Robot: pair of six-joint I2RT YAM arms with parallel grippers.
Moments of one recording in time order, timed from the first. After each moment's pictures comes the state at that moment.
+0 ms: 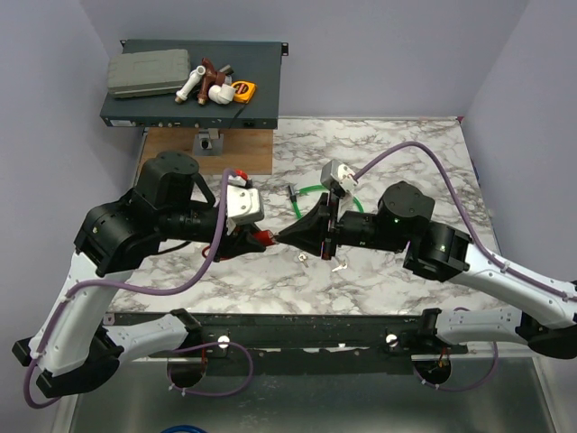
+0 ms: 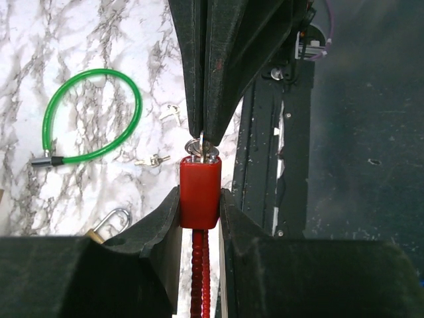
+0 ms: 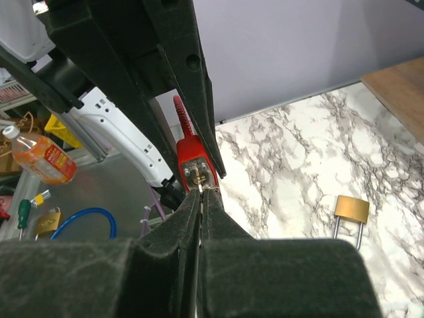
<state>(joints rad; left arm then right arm) -0.72 1.05 1.71 -1.23 0.67 0.37 1.15 1.09 1.25 -0.15 -0.26 0.21</state>
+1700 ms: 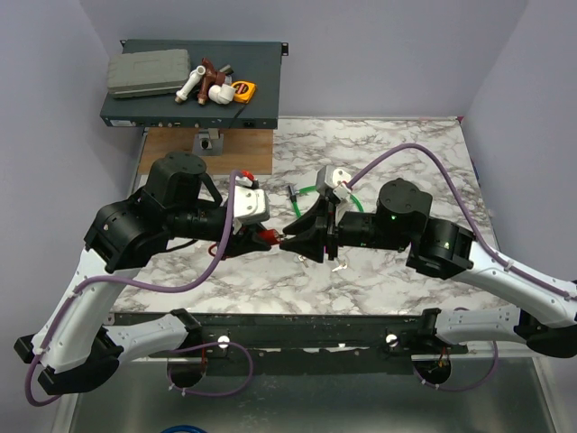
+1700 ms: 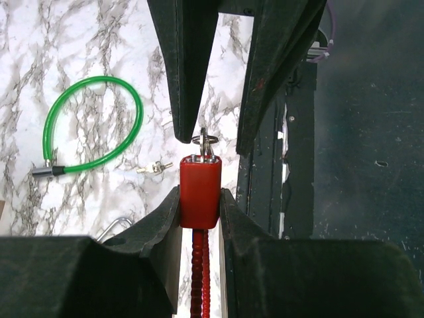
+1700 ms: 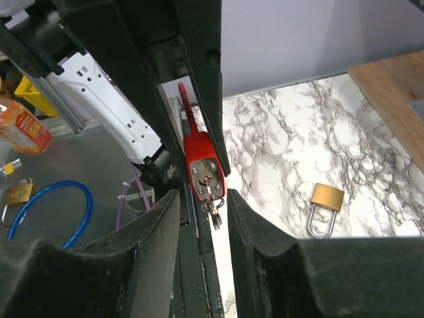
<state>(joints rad) -0.73 1.05 1.65 -1.17 0.67 0.39 1.15 1.11 1.32 -0.29 -0.27 0.08</state>
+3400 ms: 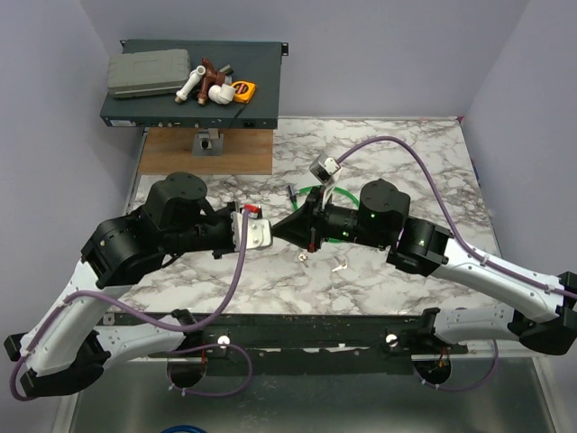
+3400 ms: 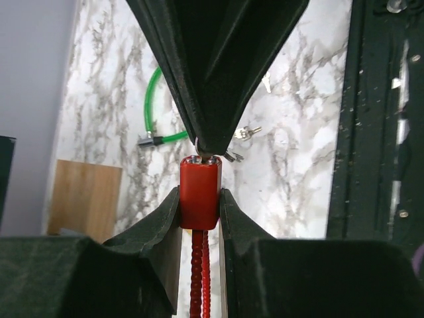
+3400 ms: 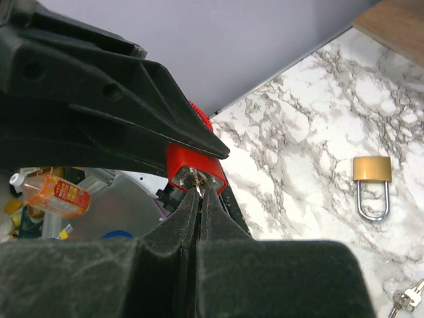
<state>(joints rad) -0.85 0.99 1.57 -1.13 0.33 0.61 1.13 1.17 1.24 -0.15 -0.17 0.43</state>
